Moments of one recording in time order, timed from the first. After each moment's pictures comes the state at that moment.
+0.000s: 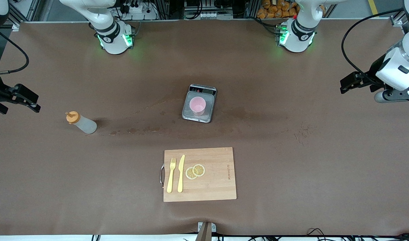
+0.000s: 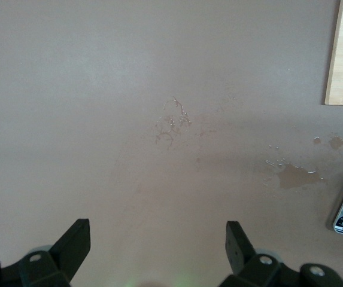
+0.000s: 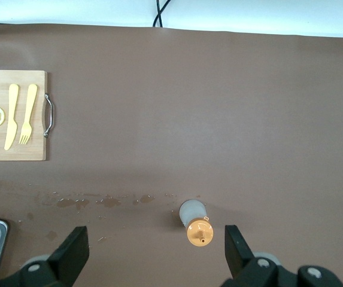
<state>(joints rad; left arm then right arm) 0.02 0.01 -0.14 -1.59 0.01 1.55 -0.15 -0.05 0.09 0.06 -1.46 -0.02 1.70 -0.04</state>
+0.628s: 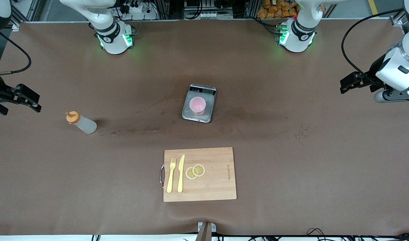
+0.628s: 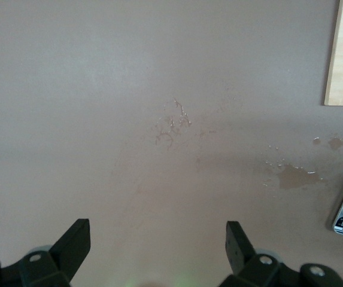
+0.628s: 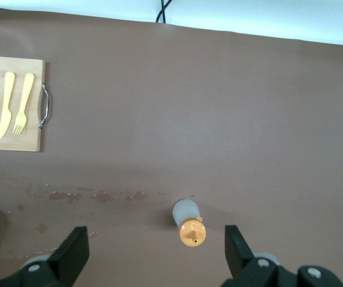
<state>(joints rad) 0.02 0.01 -0.14 -1.58 0.01 1.55 -0.15 -0.05 0.09 0.06 -1.47 -0.03 1.70 -0.10</state>
